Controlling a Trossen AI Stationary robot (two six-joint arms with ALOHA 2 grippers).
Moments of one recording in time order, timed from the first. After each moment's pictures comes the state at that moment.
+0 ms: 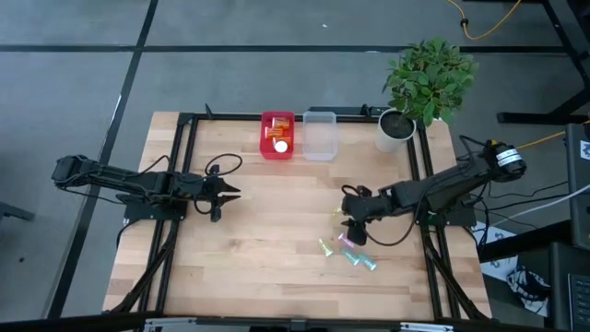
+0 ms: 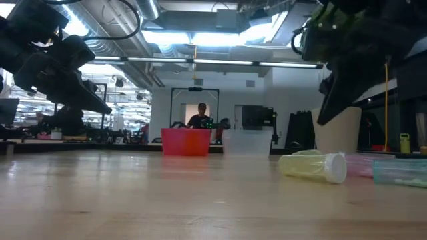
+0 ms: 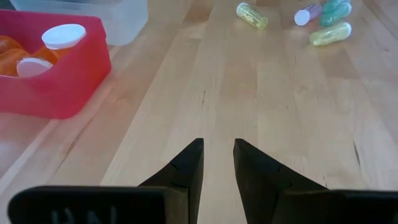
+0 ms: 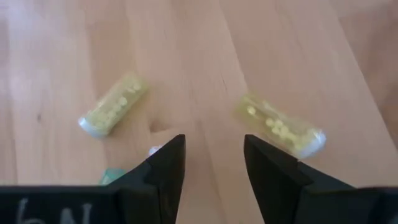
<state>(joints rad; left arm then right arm) -0.06 0.50 0.08 -0.05 -0.22 -0.13 0.27 1.34 0.71 -0.36 0.13 0.51</state>
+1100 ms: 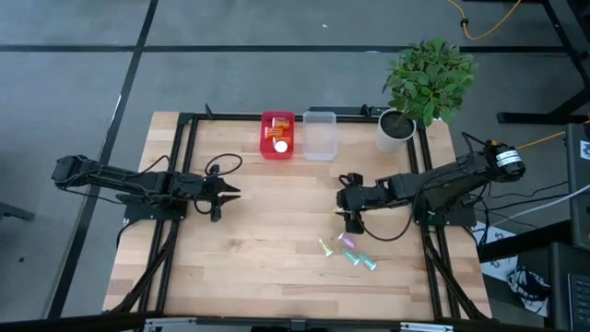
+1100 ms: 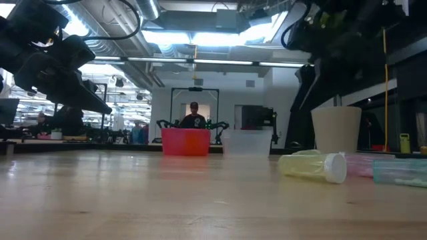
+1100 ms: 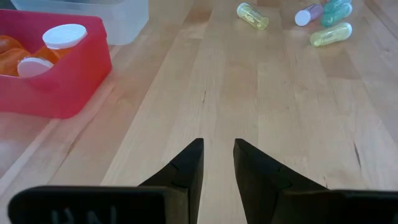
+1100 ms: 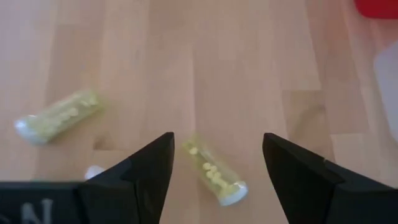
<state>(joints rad) -0.06 0.50 0.08 -0.05 -0.22 -0.13 0.18 1.36 0.76 -0.36 0.22 0.13</state>
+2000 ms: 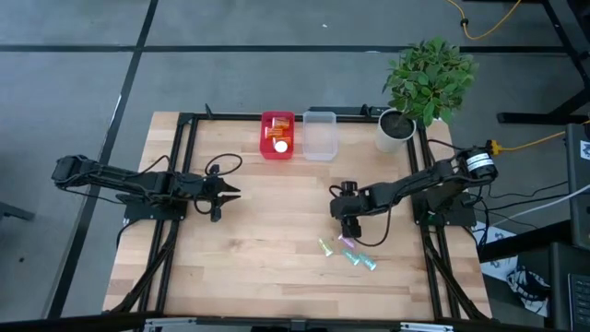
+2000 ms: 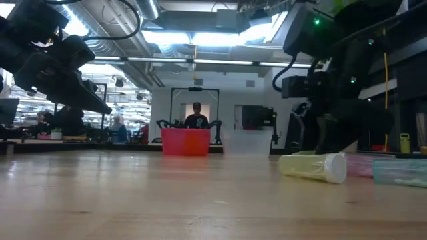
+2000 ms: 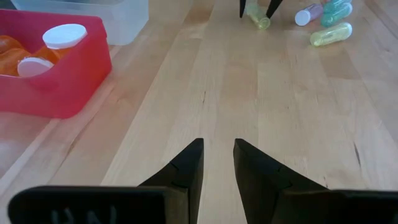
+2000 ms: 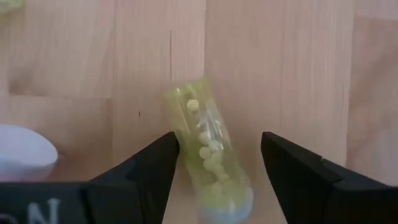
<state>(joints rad) -0.06 0.50 0.08 -0.05 -0.22 -0.13 0.16 1.64 0.76 -0.35 0.21 0.08</state>
